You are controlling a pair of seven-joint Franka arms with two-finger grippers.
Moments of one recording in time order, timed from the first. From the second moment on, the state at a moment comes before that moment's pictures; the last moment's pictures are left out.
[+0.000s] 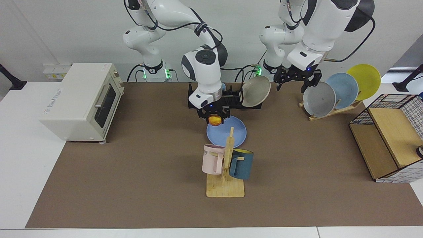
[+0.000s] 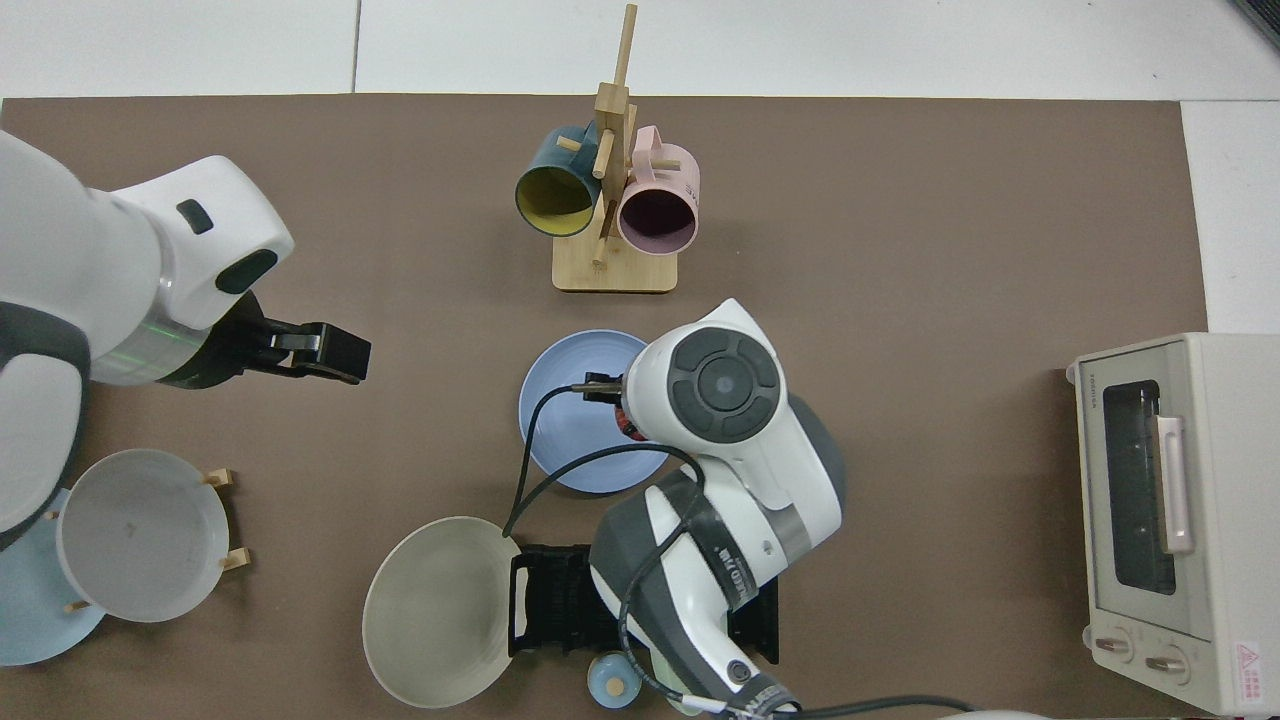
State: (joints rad) left arm -0.01 0.02 -0.24 -1.57 -0.05 1.55 -0.10; right arm 0.73 0.29 -0.13 -1.81 0.10 2.24 0.67
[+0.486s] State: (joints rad) left arm 0.02 0.02 -0.24 -1.54 -0.05 1.53 -0.10; right arm 0.79 0.38 -0.13 -1.84 0.10 2.35 0.74
